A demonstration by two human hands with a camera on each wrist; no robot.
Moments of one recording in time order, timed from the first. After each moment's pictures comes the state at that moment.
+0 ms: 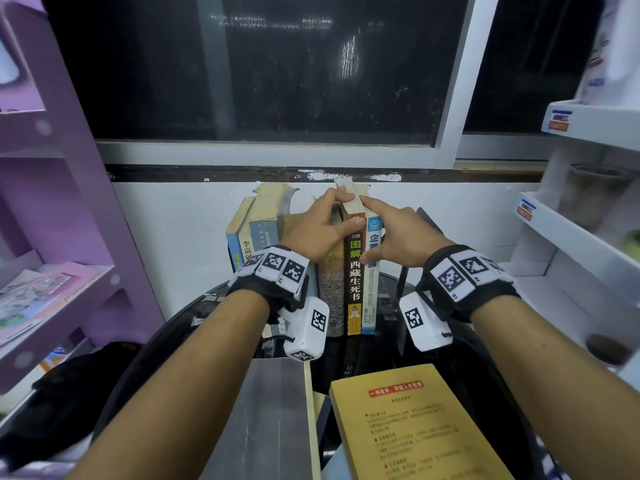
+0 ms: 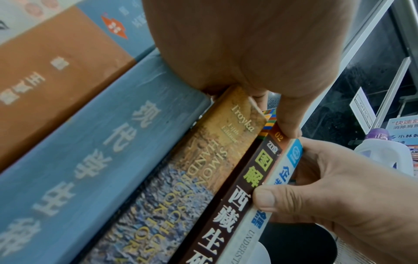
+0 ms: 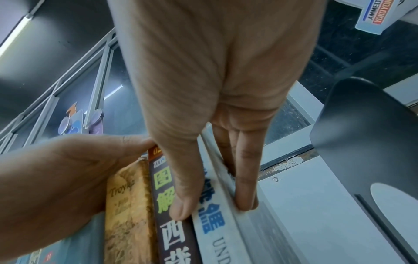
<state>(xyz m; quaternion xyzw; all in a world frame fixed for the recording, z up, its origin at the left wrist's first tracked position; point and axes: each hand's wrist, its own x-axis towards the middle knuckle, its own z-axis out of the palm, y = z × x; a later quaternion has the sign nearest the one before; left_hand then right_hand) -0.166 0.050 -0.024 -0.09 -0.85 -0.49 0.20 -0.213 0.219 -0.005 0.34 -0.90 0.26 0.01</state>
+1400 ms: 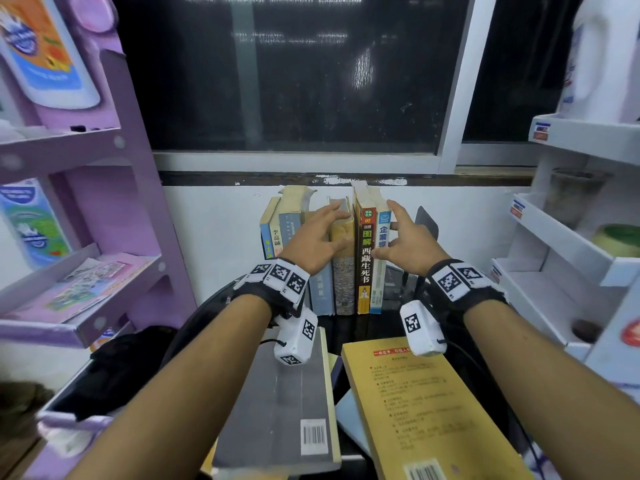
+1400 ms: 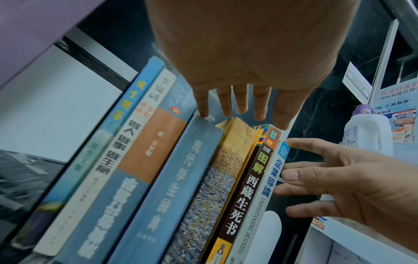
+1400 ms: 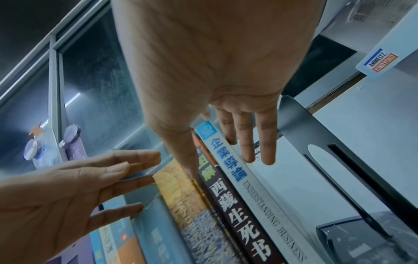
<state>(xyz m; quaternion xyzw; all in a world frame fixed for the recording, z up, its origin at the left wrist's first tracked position) -0.081 0.053 -0.027 -0.06 -0.92 -0.33 0.22 -0.157 0.235 -0.020 0.27 -0.88 0.38 0.02</state>
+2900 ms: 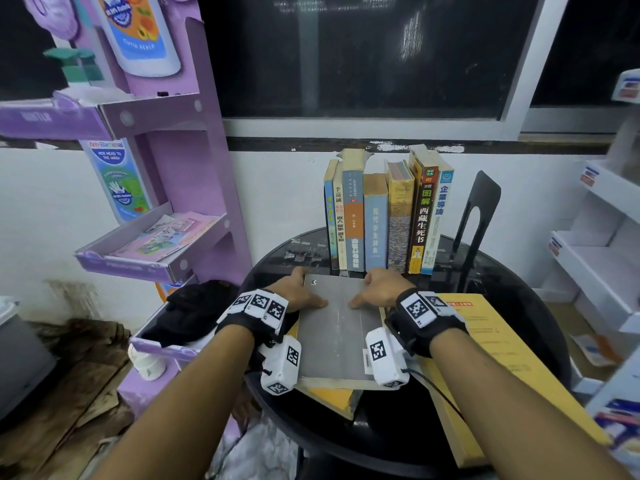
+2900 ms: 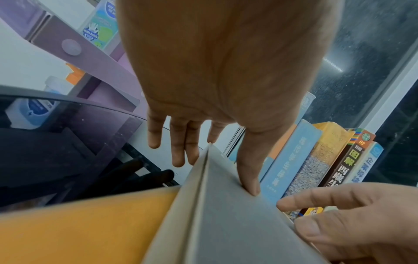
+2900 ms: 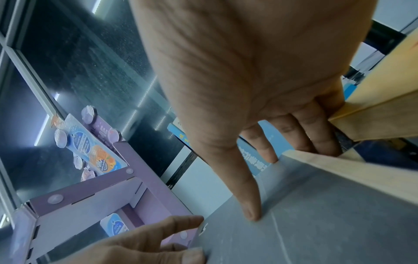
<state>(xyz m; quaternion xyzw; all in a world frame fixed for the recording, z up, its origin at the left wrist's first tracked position) 0.047 -0.027 -0.139 0.24 -0.90 -0.36 -0.06 -0.033 0.149 -0.105 0.20 -0.94 0.20 -0.21</state>
